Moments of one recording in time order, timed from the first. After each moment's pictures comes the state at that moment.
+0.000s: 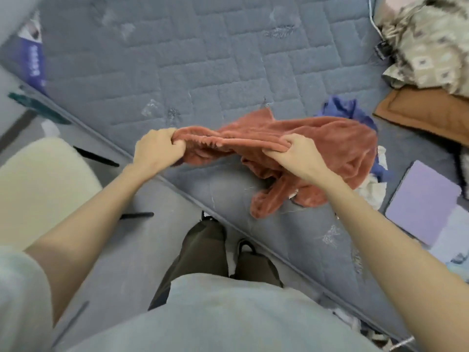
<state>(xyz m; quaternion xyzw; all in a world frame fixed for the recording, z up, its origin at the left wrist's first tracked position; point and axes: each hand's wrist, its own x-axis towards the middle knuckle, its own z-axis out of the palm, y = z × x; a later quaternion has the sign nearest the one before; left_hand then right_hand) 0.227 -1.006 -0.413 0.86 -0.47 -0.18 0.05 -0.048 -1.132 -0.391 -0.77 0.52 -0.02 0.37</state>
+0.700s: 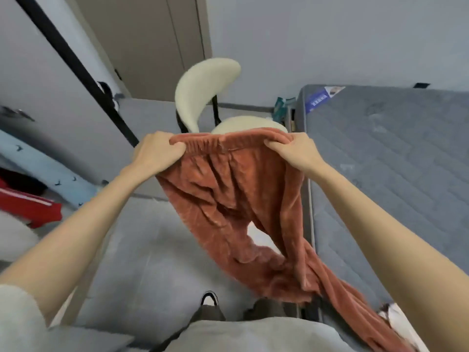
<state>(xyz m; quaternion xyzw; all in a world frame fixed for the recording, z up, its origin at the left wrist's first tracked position) 0.161 -0.483 -0.208 0.98 0.05 -0.02 0.20 0.163 -0.778 -0.214 -0.89 0.08 0.07 0.44</state>
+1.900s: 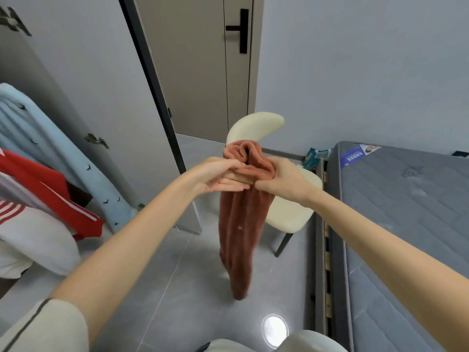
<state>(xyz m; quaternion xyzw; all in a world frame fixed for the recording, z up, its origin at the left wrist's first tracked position) 0.158 -0.454 -0.130 0.69 0.15 -0.24 0.67 0.165 -0.633 -0.137 -0.88 -0.18 0.11 0.42</state>
